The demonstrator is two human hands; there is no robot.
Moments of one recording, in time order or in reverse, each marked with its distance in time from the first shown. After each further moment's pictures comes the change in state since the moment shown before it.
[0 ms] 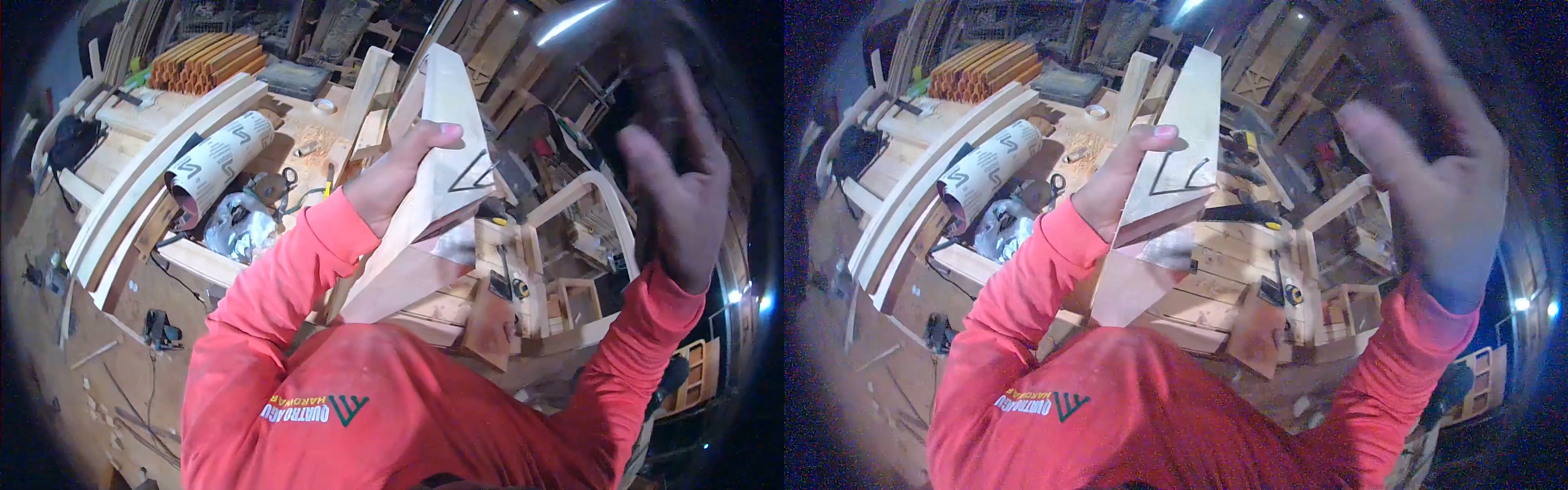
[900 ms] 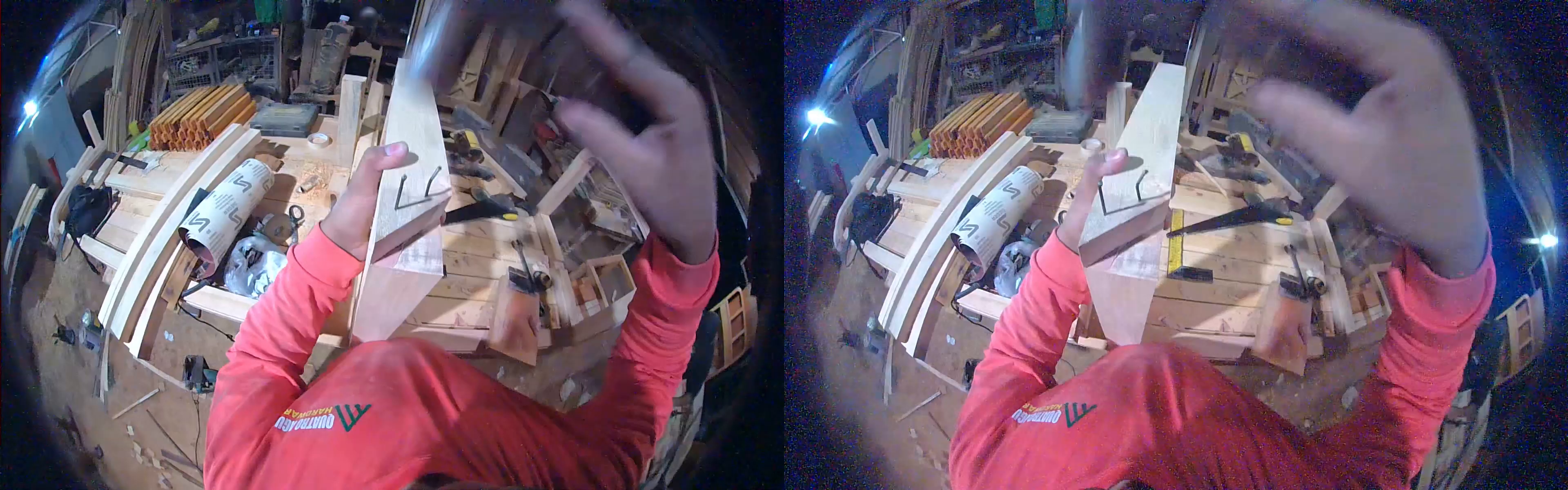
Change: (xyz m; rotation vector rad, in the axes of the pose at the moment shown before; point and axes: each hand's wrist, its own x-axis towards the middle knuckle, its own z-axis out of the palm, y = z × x) left_hand -0.004 0.000 0.002 0.090 -0.002 0.044; right_hand -0.001 0.006 -0.015 -0.191 0.037 -0.048
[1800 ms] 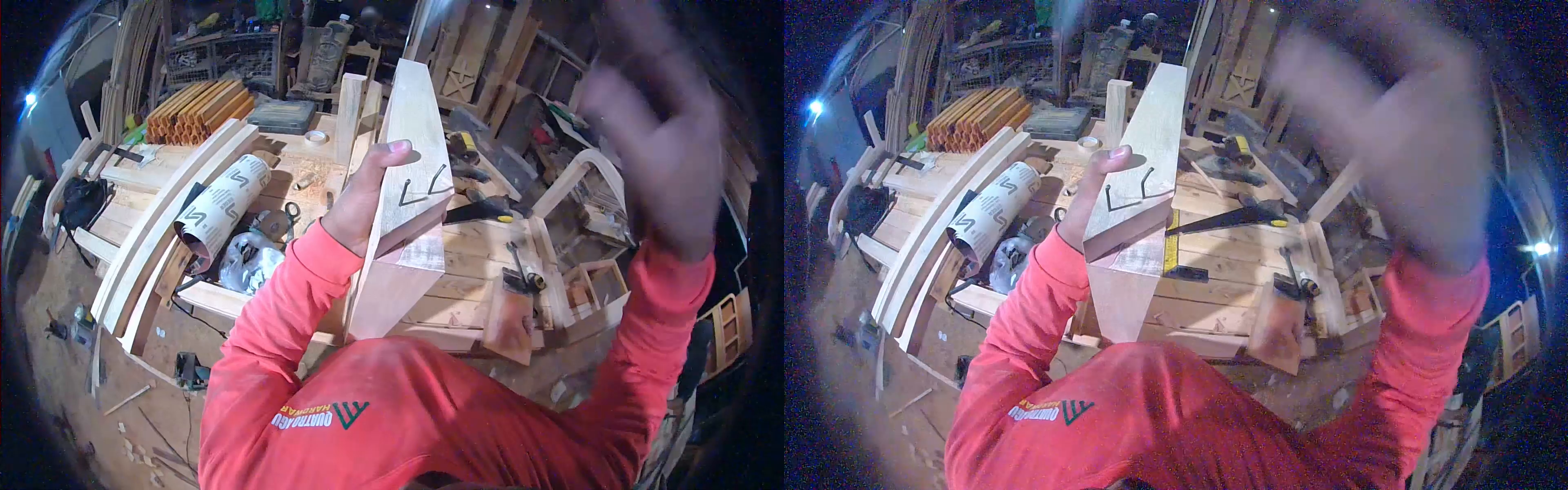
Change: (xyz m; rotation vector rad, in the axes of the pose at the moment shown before) left_hand 0.003 -0.001 -0.008 -0.052 -0.160 -0.009; right_hand 0.003 0.000 0.003 0.060 -0.036 -0.048
